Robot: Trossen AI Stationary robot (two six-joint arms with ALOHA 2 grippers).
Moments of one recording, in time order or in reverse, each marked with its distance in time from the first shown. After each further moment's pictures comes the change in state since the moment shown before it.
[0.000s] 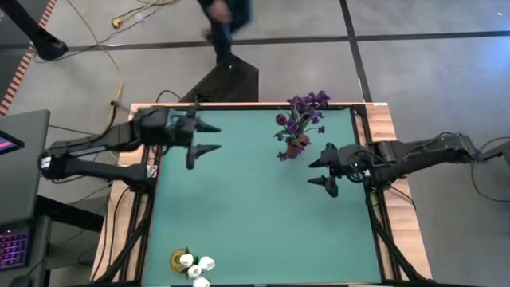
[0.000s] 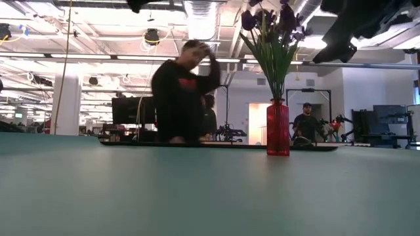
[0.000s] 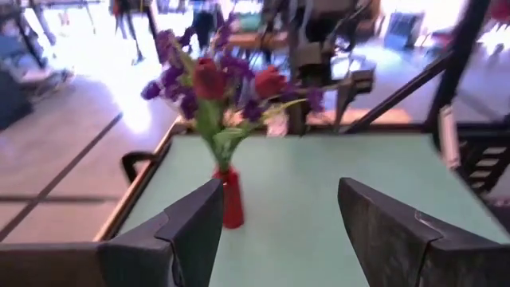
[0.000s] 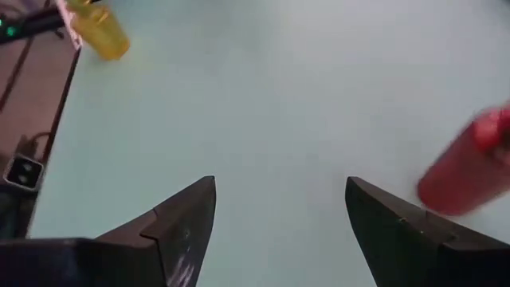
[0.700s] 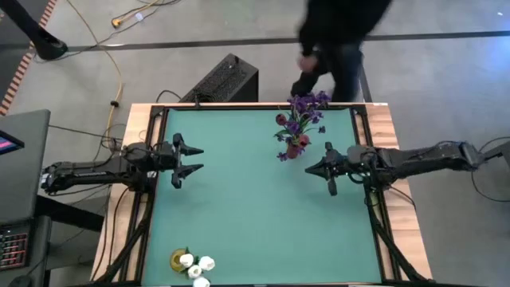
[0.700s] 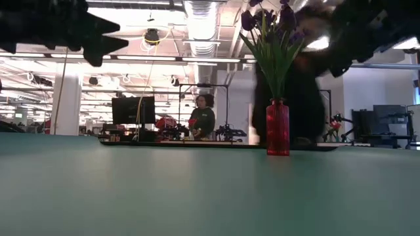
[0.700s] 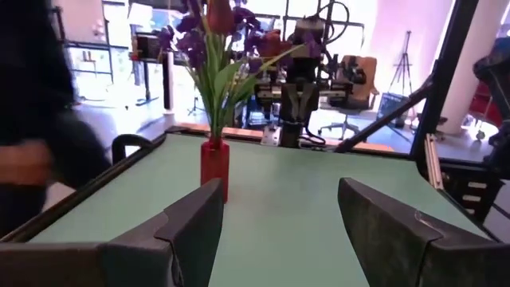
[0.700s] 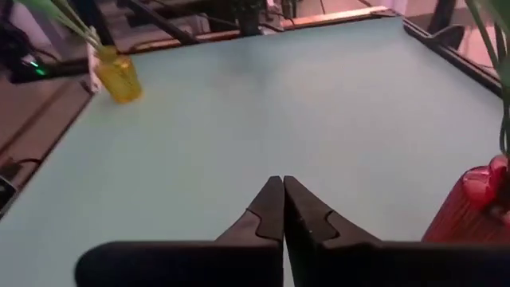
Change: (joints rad) left arm -0.061 -0.580 -0.802 0.473 -0.070 -0.170; right arm -0.091 -0.169 -0.335 0.455 -0.056 -0.187
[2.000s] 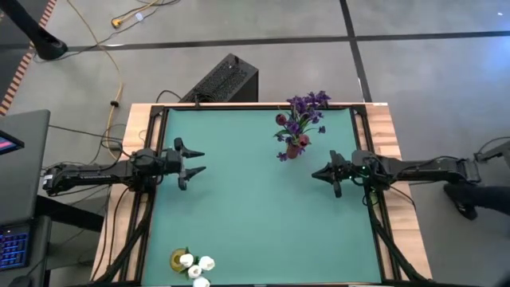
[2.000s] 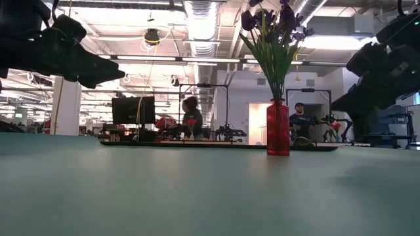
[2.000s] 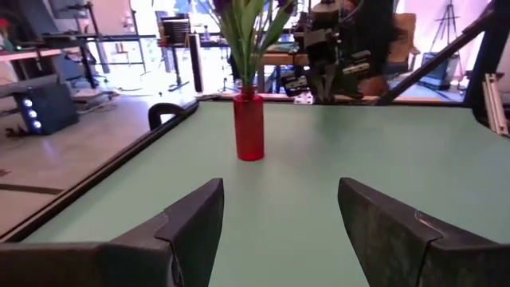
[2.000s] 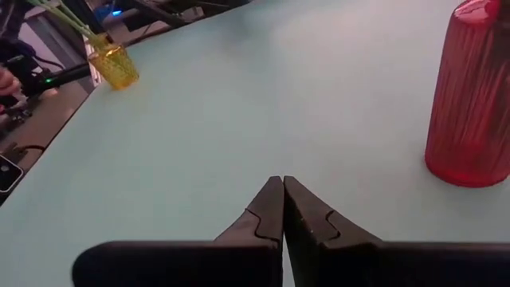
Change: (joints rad) left arm 0.000 -0.051 -0.177 0.041 -0.091 0.120; right arm -0.152 -0.267 -0.366 0.102 -0.176 0.109
